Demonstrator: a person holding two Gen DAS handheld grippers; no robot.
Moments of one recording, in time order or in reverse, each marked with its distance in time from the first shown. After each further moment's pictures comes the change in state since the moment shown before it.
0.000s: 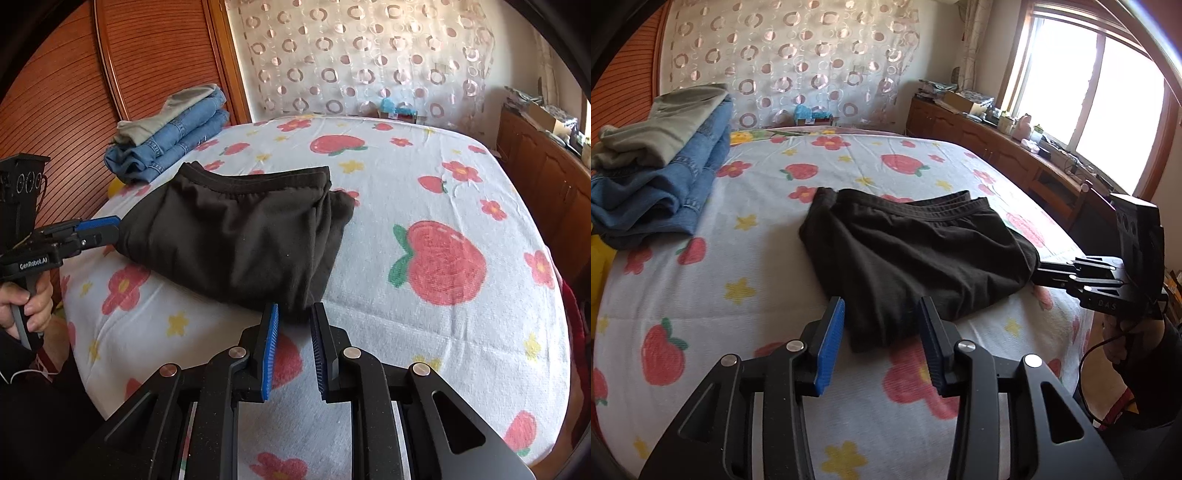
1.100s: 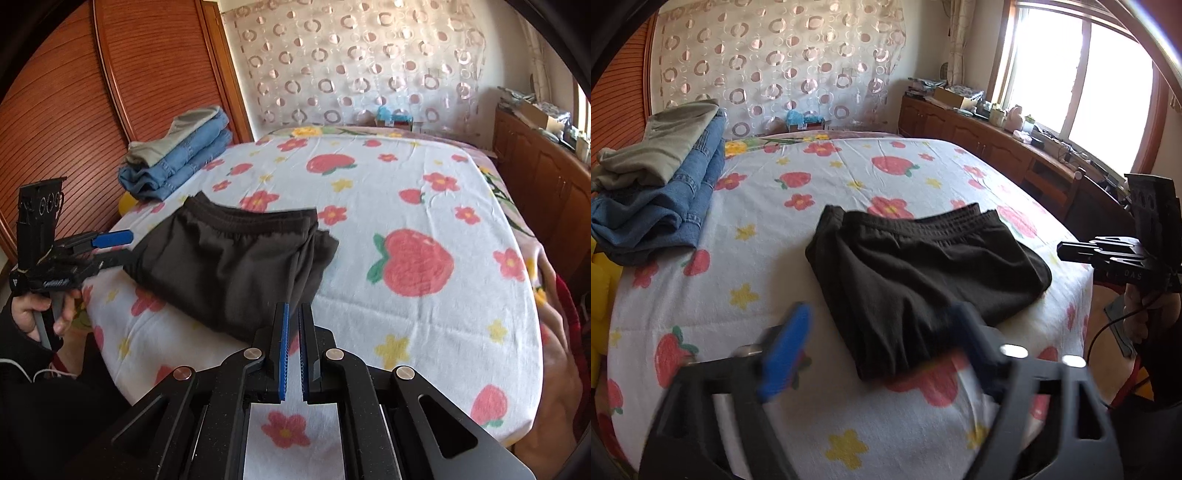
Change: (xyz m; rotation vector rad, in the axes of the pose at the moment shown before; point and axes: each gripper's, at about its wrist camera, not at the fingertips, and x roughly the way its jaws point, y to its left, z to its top) left arm -0.012 -0.006 0.003 0.061 -0.009 0.013; right arm -0.049 -0.002 -0.002 0.037 -0.045 0.014
